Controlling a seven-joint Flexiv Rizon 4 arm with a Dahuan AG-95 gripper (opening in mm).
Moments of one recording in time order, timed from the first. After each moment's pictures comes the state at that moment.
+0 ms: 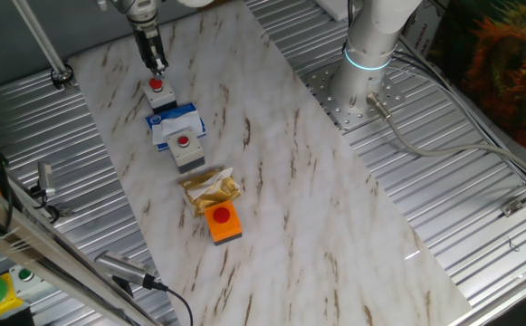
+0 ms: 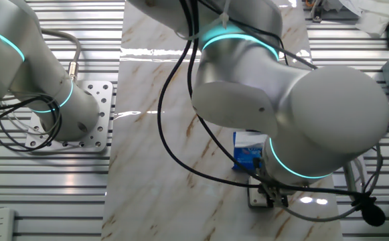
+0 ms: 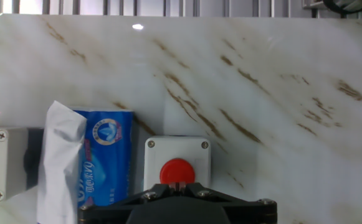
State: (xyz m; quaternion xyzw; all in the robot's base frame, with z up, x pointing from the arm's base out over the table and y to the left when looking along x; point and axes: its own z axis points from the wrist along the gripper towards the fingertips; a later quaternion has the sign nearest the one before) arm 0.522 -0.224 0.111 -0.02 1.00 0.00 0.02
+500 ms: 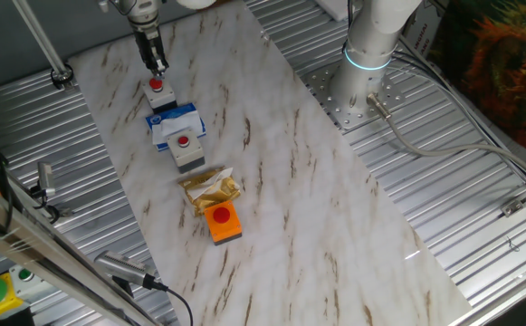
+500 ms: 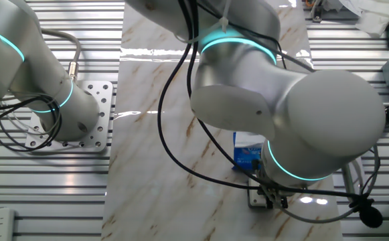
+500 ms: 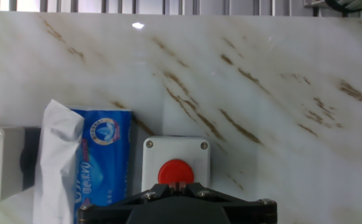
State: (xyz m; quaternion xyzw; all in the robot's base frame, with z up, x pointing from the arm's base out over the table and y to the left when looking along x) arm 0.523 -0.224 0.105 -0.02 1.00 0.00 0.02
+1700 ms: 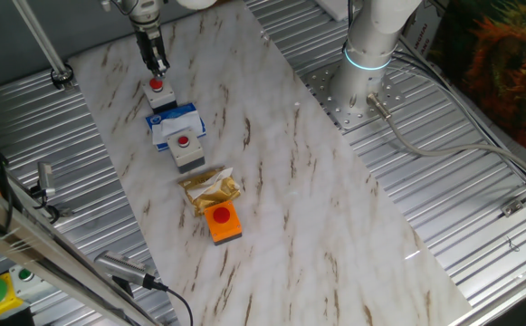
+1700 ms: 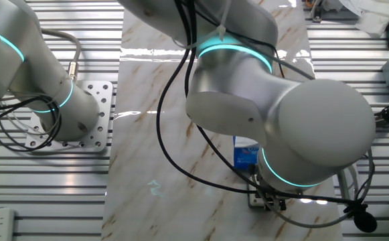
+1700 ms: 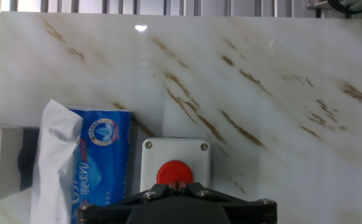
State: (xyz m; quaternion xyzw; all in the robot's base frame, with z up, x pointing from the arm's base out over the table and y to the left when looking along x) arm 0.524 -0.226 0.101 -0.03 1.00 0.00 0.04
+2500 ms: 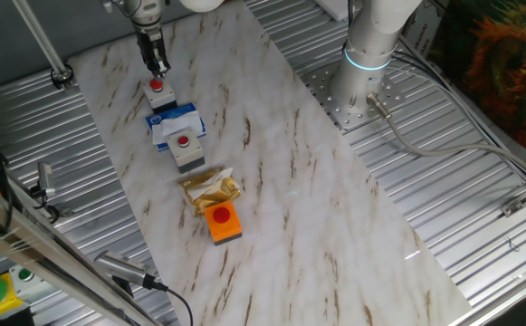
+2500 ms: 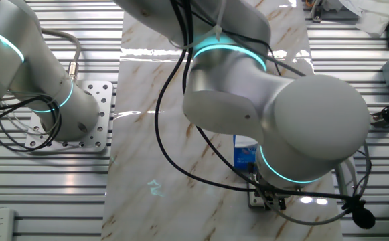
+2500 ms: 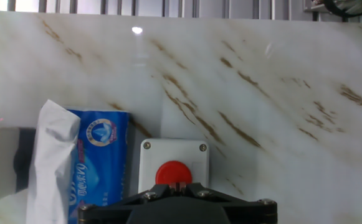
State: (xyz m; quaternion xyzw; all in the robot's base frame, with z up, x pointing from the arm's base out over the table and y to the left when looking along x) arm 0.525 -0.225 0.102 -0.03 1.00 0.00 0.03
